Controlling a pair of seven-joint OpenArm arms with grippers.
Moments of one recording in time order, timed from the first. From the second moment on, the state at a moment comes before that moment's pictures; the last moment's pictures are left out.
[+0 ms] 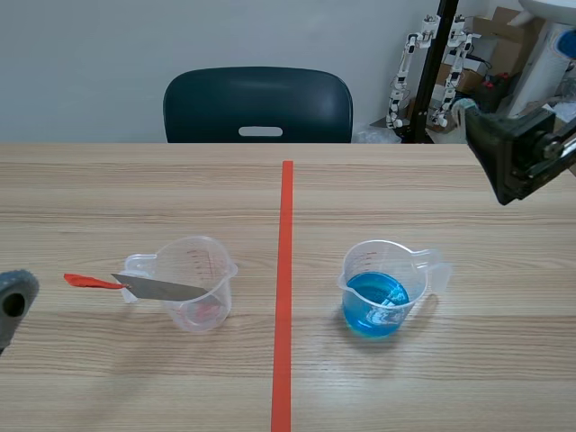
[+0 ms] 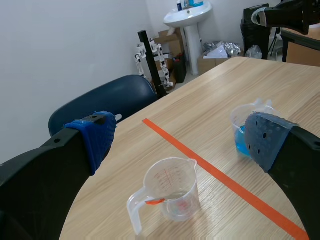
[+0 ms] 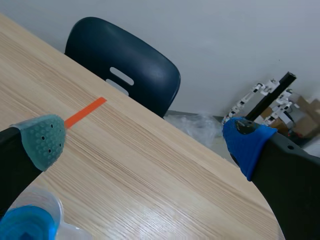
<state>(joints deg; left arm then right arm) 71.0 -29.6 -18.8 124.5 -1.8 -17.1 -47.3 -24.0 36.6 12.2 114.8 14.1 18.3 3.0</state>
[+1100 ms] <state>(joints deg) 77.5 -29.7 -18.8 124.5 -2.0 -13.9 -50.1 -53.7 33.8 21.9 132.3 14.7 11.8 2.9</state>
